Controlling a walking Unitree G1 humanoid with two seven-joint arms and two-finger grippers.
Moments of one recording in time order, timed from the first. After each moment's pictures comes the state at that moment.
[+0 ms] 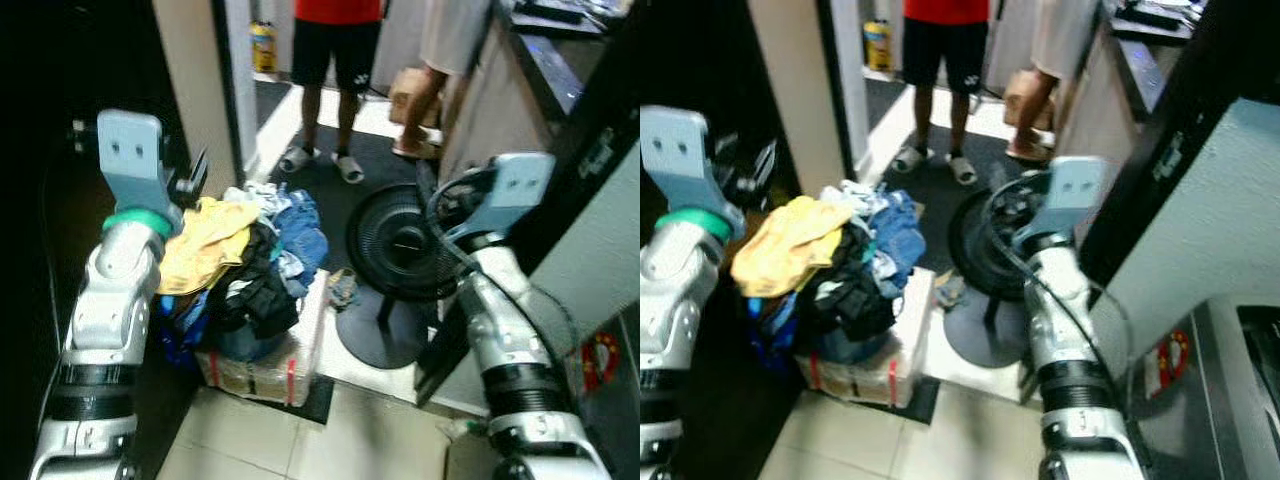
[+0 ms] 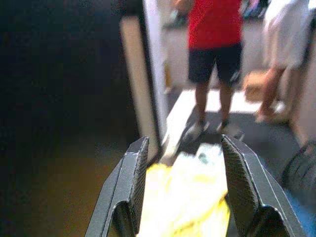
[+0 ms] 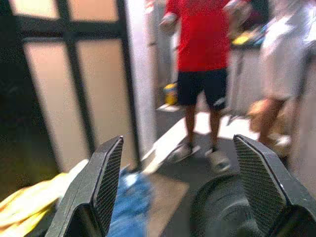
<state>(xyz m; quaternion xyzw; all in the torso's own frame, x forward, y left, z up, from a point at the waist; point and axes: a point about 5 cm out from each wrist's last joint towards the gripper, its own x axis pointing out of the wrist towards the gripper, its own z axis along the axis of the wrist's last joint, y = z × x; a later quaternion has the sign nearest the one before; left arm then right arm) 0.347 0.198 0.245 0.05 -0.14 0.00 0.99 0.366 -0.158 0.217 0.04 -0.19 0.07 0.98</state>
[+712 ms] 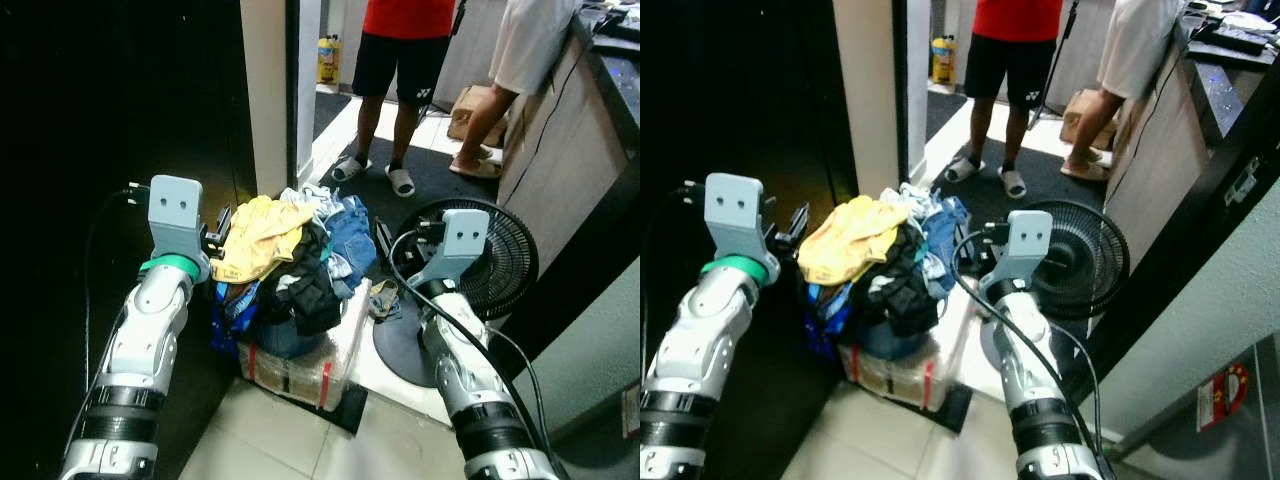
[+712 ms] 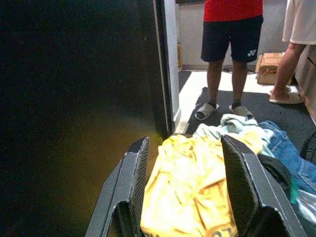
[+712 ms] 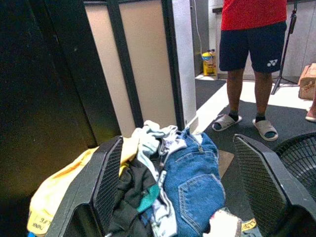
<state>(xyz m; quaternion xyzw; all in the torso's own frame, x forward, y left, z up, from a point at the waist) 0.351 0.181 0.208 0.05 -0.10 -0.01 0.99 0.354 -0.126 0.171 0.07 -0.13 0.10 0.98</state>
